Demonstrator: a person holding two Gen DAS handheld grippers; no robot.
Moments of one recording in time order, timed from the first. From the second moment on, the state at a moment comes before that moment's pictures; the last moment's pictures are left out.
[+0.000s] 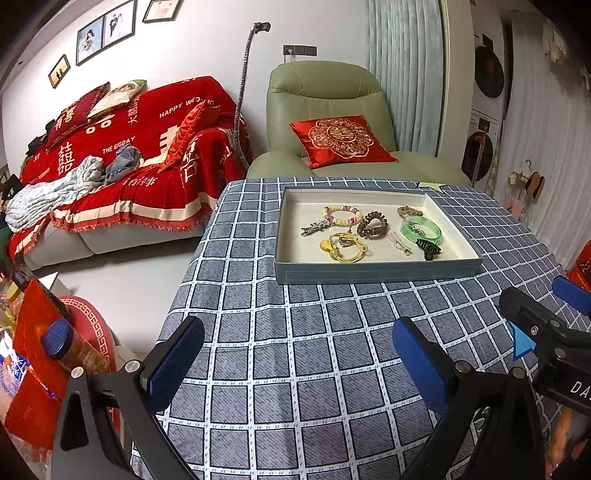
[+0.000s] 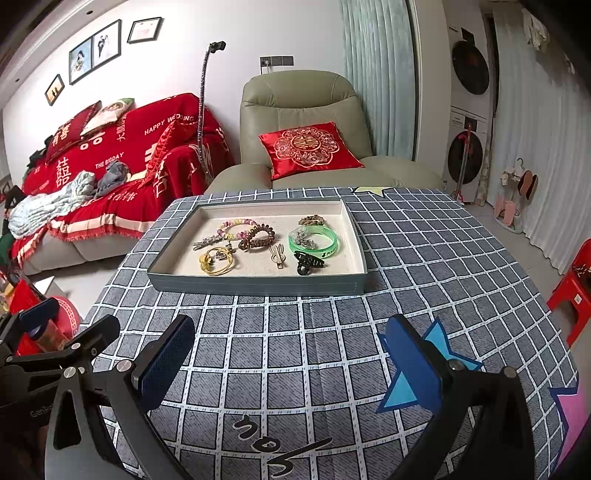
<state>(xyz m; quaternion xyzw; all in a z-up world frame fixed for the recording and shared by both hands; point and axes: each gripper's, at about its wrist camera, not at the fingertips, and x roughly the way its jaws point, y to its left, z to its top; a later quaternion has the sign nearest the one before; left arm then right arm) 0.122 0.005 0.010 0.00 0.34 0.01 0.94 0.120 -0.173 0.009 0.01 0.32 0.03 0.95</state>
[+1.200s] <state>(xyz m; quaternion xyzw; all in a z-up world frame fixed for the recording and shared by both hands) 0.123 0.006 0.010 -0.01 0.34 0.01 0.94 0.117 -0.169 0.010 0.01 0.32 0.04 0.95</state>
